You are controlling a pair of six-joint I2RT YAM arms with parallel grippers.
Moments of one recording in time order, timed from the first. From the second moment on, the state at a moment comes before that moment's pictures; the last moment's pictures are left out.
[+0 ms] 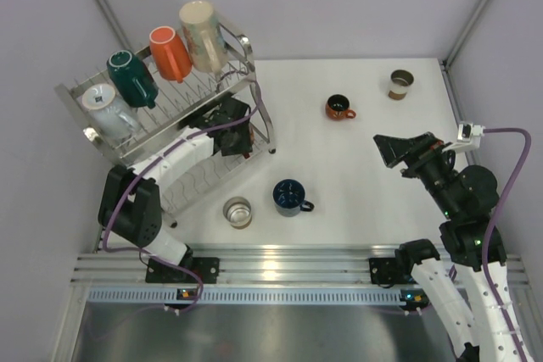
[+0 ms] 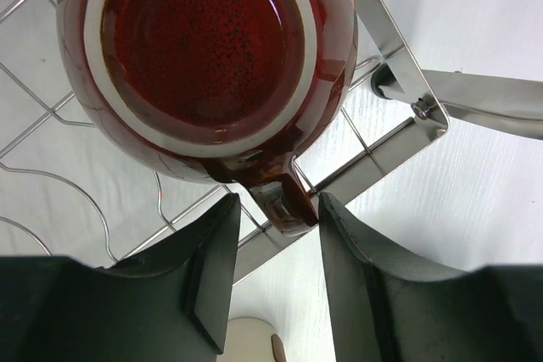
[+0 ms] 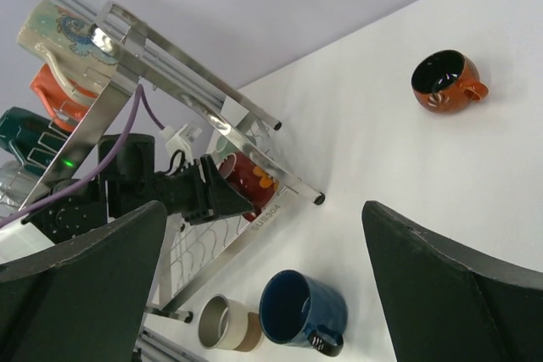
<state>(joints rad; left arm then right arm) -0.47 1.55 1.15 -0.58 -0.17 -0.55 0.21 0.40 0.76 -0.36 -0.16 0.77</state>
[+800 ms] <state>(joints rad) -0.48 1.51 1.10 -0.57 -0.09 -0.66 0.21 0.40 0.76 -0.37 -0.16 0.75</state>
